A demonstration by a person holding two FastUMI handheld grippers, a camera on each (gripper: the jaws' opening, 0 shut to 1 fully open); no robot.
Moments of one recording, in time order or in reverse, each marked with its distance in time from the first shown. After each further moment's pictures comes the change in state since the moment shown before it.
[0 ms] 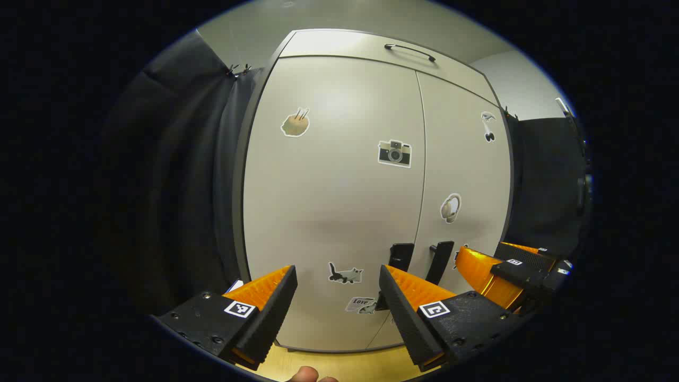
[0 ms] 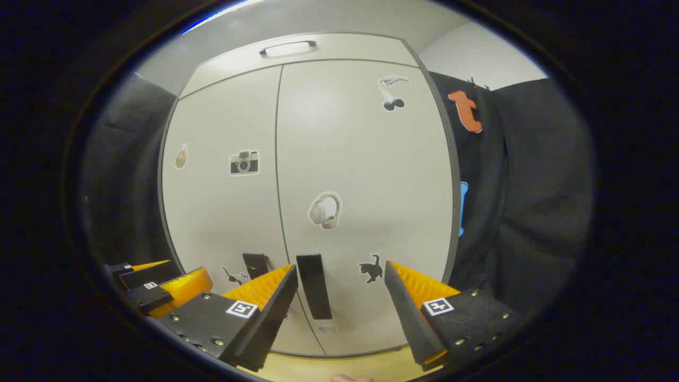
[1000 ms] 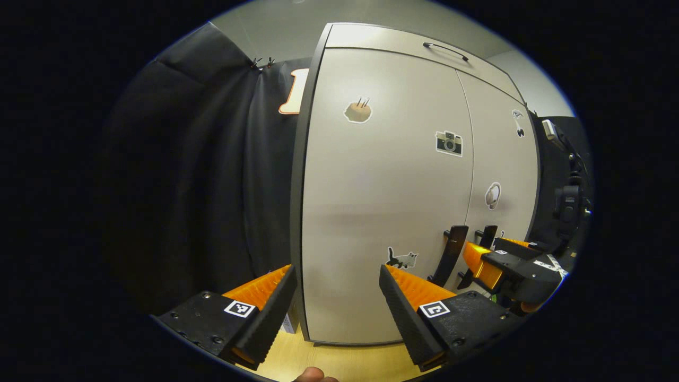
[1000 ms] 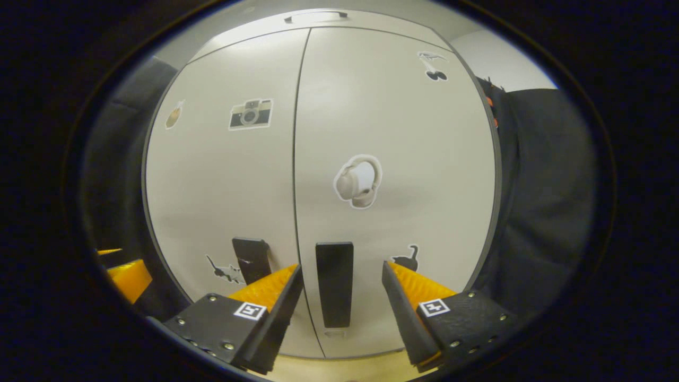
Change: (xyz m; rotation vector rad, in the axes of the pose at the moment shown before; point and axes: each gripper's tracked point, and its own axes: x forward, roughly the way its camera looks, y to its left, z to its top) left arm -0.019 0.075 -0.016 -0.007 0.044 0.114; right arm 0.054 0.025 -0.038 -0.079 0.053 -0.026
